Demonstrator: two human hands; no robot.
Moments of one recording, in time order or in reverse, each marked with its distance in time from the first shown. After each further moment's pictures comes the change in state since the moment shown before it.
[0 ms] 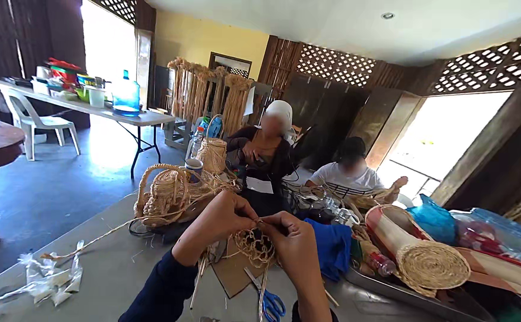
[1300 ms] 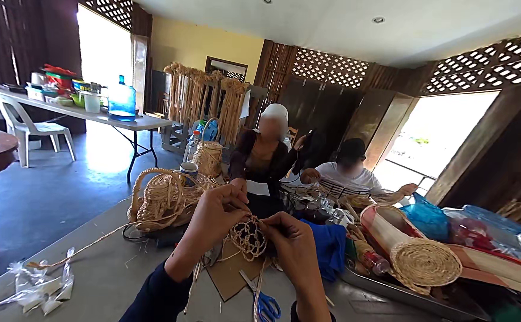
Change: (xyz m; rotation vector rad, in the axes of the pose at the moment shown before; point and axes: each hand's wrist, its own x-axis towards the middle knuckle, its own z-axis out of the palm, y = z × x) left_hand -0.005 0.015 0.021 -0.157 0.336 0.122; right_hand 0.000 0.005 -0.013 0.123 0.015 0.010
